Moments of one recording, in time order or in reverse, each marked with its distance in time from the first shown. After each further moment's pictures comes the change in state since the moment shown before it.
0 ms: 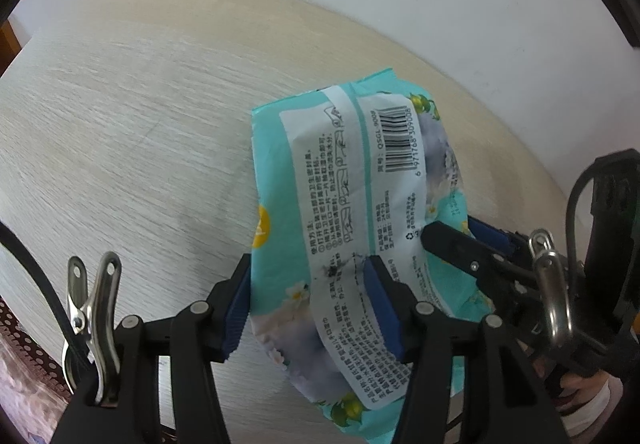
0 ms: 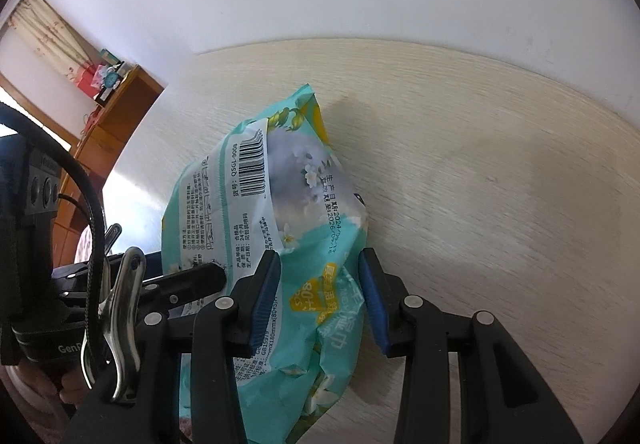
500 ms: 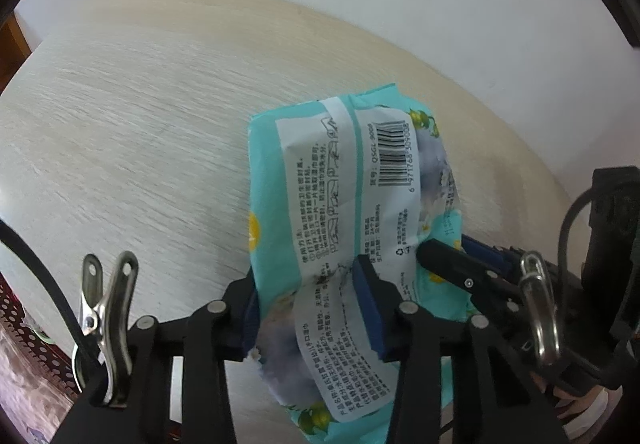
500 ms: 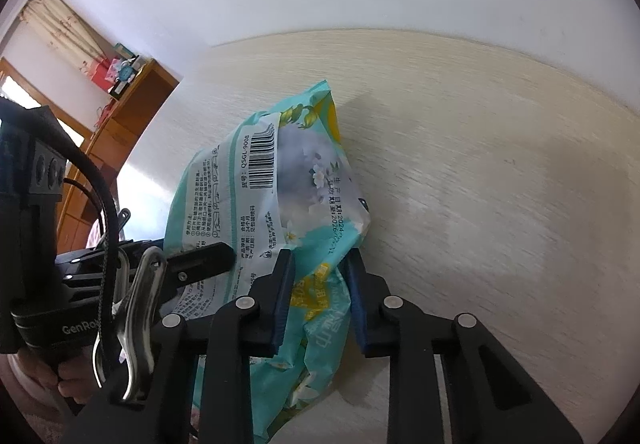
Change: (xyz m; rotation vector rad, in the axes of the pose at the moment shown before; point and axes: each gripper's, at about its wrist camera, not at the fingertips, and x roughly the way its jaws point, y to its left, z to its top) left arm -0.015 0.003 -0.014 0.001 -0.030 0.034; right arm -0.005 0.002 -0.007 -0.033 0.006 0.057
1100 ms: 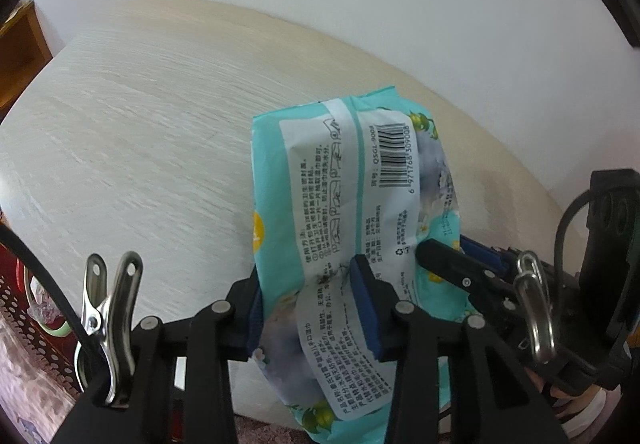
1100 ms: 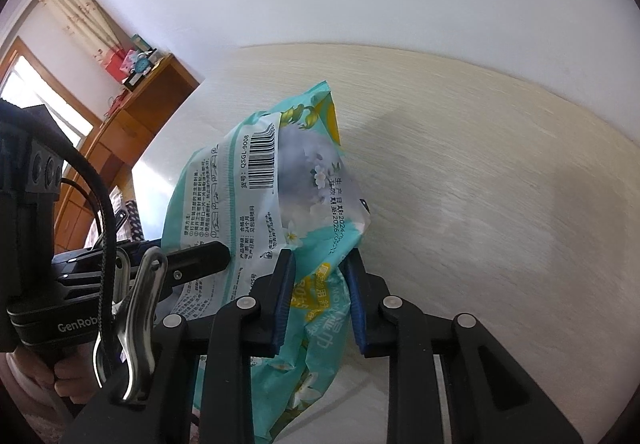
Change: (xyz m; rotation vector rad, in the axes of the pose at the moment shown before) left arm -0.030 0.032 -0.024 -0.025 -0.058 0.004; right arm -0.007 0.028 -0.003 -0.074 -0.029 0.009
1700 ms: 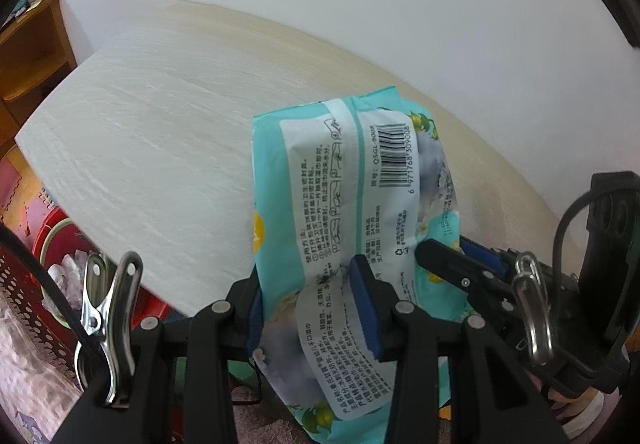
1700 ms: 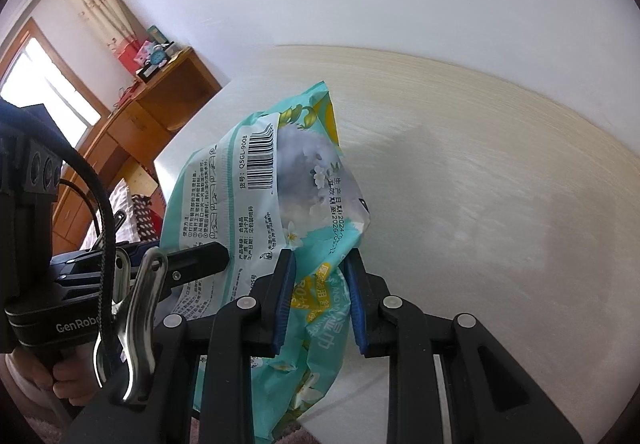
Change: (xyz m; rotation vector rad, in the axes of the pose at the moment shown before) left arm -0.013 0.015 -0.016 -0.007 -0.033 0.008; right arm -0.003 0.047 -0.011 -0.062 -0.025 0.005
